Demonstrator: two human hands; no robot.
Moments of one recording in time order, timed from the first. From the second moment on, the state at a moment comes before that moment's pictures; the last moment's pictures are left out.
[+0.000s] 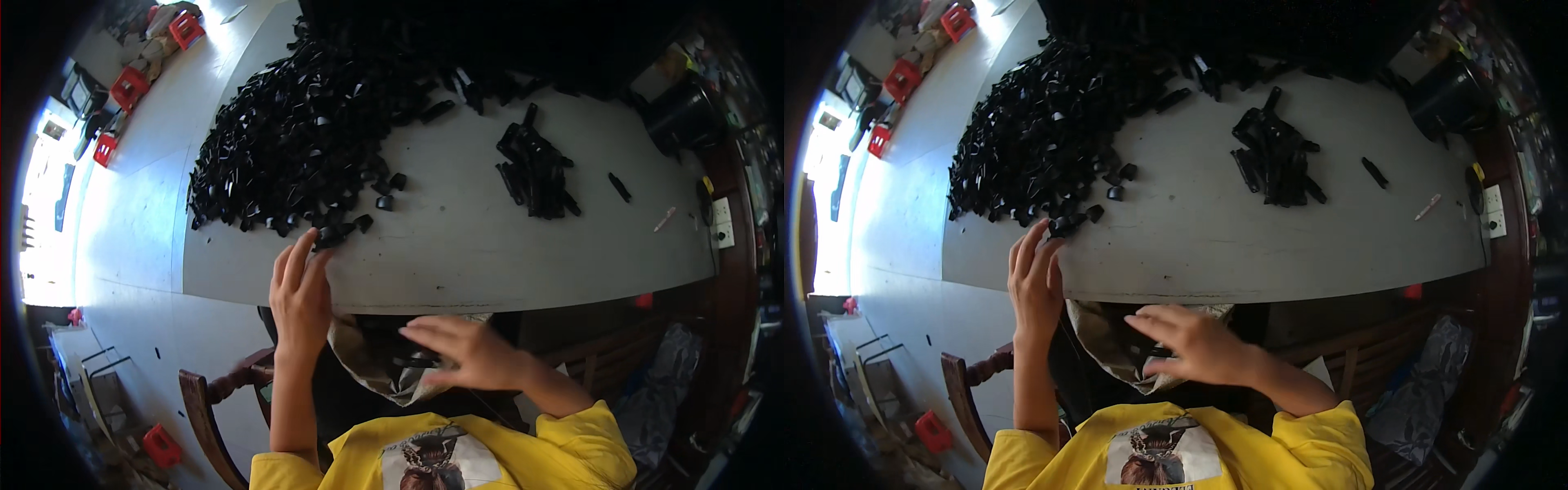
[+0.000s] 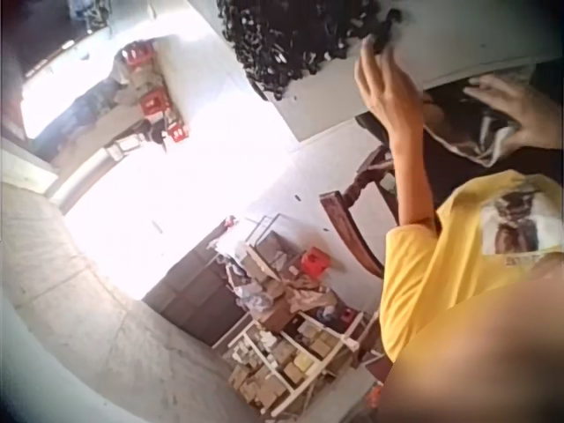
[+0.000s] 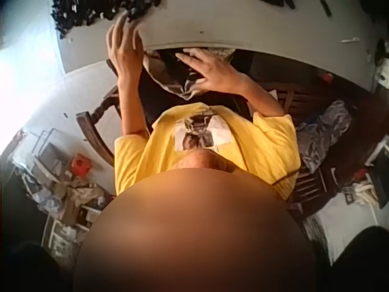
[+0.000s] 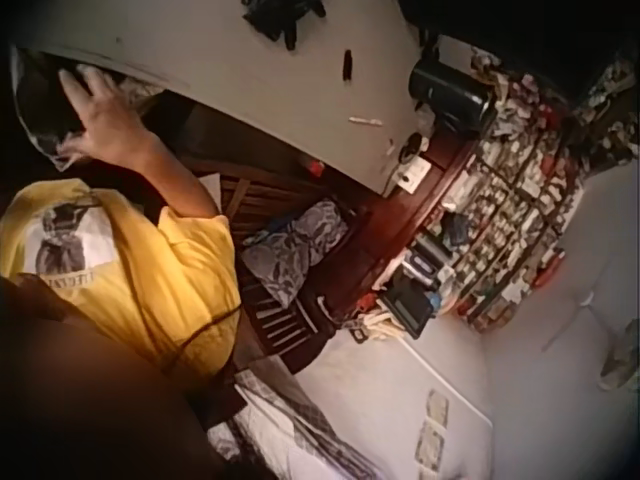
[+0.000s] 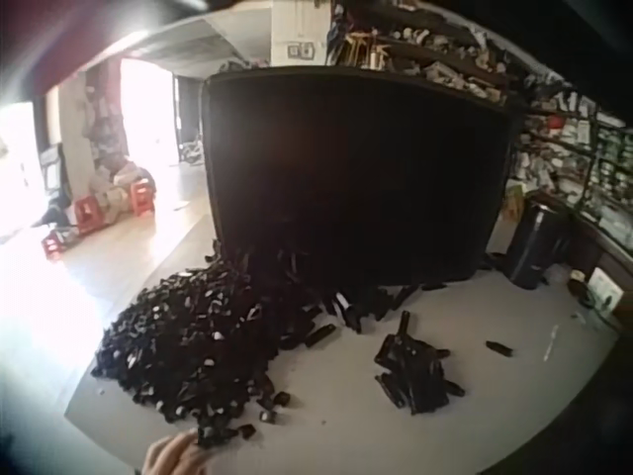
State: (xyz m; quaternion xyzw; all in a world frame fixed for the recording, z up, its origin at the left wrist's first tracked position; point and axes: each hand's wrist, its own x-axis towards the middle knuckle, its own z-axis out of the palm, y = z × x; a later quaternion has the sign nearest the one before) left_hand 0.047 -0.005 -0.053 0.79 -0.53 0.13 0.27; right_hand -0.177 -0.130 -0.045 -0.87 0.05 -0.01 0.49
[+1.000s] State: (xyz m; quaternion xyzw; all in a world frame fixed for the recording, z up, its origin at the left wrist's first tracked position) left_hand -0.009 -0.013 -0.054 0.63 -0.44 -0.25 0.59; right_hand -0.267 -0.354 -0.072 -0.82 0.55 -0.16 -0.08
